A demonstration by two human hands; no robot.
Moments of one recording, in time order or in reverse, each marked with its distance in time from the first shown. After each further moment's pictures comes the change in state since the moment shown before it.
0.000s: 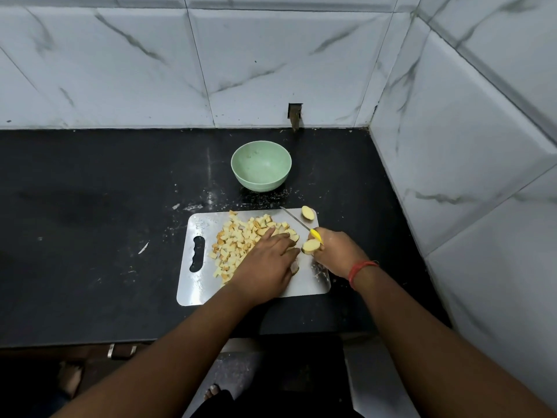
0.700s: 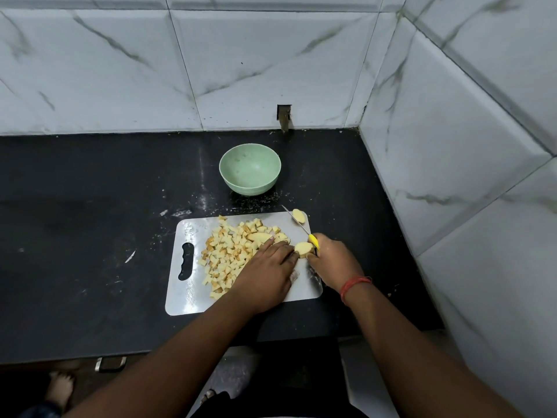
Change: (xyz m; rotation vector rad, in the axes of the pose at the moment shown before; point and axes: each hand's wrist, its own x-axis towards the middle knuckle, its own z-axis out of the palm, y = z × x) left_hand 0.010 0.009 0.021 0.041 -0.095 -0.015; right_hand -0.007 0.015 0.016 0.085 0.158 0.016
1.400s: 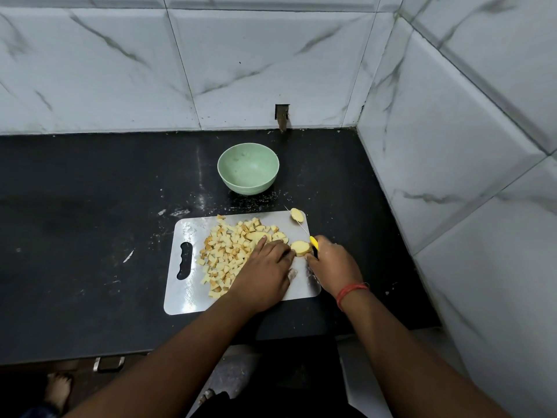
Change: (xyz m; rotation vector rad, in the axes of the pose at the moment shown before) left_hand -0.002 0.004 -0.003 -0.053 0.020 -0.059; right_hand -0.014 -0.005 0.002 -0.063 0.088 0.037
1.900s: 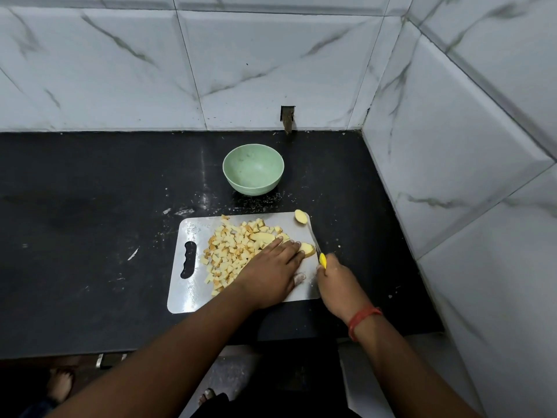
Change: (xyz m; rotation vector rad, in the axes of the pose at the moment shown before) left_hand 0.010 0.003 -0.022 0.148 -0.175 0.120; right_hand -0.038 -0.011 -0.010 0.228 -0.138 0.129
